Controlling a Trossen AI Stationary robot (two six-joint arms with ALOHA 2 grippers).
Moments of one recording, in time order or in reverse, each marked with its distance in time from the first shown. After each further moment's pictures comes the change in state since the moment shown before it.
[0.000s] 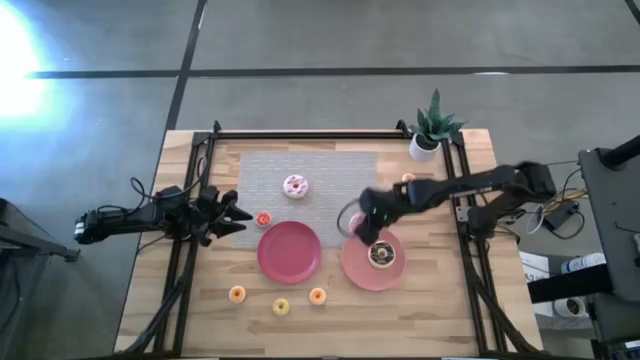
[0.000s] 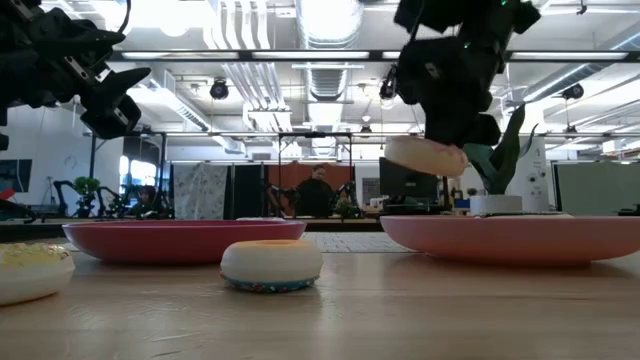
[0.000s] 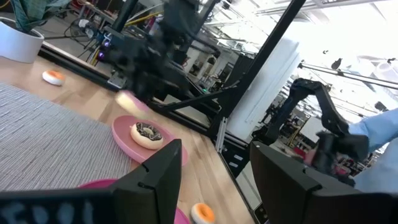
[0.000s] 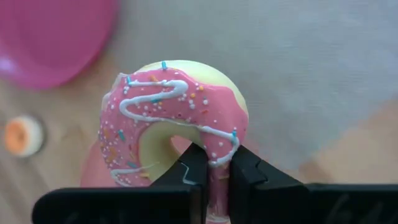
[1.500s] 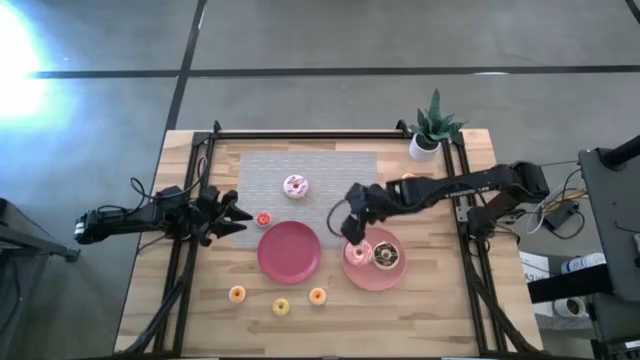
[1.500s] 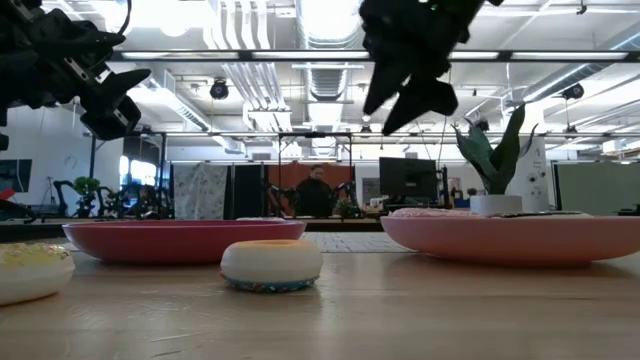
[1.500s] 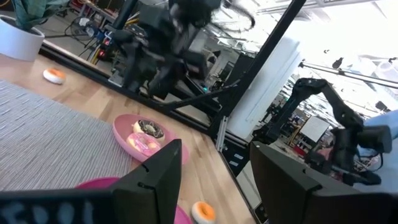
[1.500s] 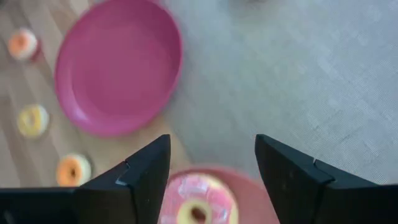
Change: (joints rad) left arm 0.000 0.000 0.000 -0.008 0.000 0.000; right arm 0.016 0.046 0.186 0.012 0.086 -0.070
